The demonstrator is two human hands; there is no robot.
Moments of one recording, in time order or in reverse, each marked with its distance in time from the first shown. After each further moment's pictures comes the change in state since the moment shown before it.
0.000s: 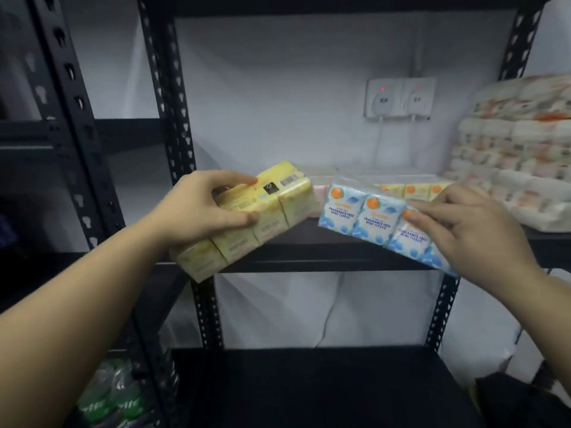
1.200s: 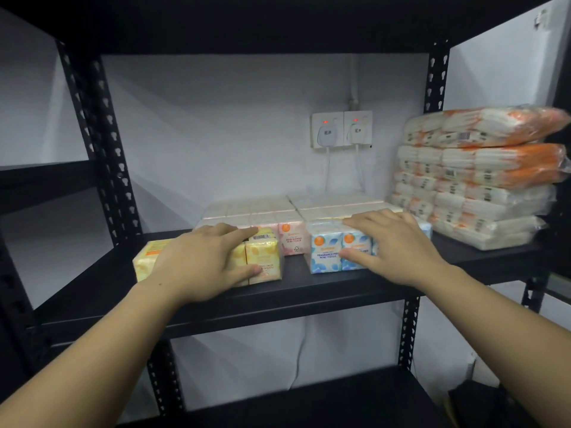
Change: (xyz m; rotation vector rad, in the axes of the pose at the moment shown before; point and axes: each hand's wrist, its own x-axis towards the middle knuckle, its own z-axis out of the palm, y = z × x) left_hand 0.069 0.010 0.076 0.612 -0.080 0.242; right_hand 0.041 0.052 0.044 -0.198 -0.369 0.040
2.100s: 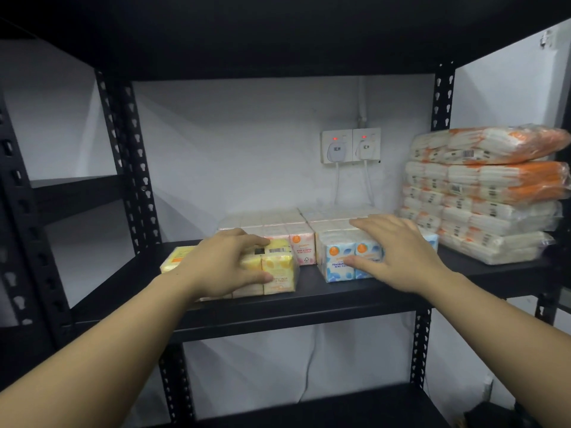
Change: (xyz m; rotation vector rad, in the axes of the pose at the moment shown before) left_hand 0.006 -0.002 -0.015 -0.243 -0.112 -0.019; right_hand 0.003 -0.004 -0.010 0.138 0.095 -0.036
